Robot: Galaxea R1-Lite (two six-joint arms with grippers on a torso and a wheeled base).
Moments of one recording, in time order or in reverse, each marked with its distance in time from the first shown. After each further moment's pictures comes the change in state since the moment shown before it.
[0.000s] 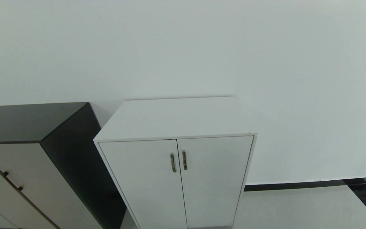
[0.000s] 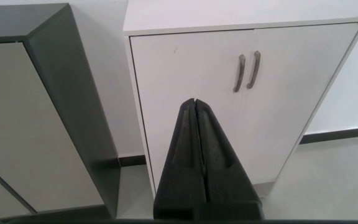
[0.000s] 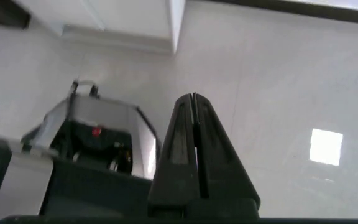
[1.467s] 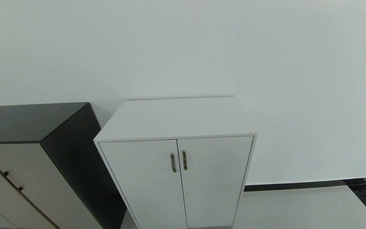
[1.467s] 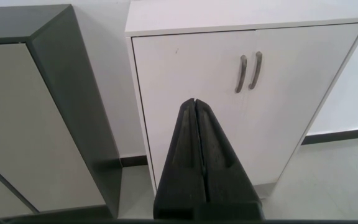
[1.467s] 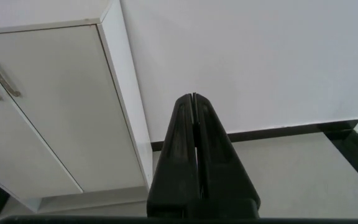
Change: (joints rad) left arm 0.000 0.000 0.000 -0.001 0.008 0.003; right arm -0.209 -0.707 0.000 -0.003 0.000 0.032
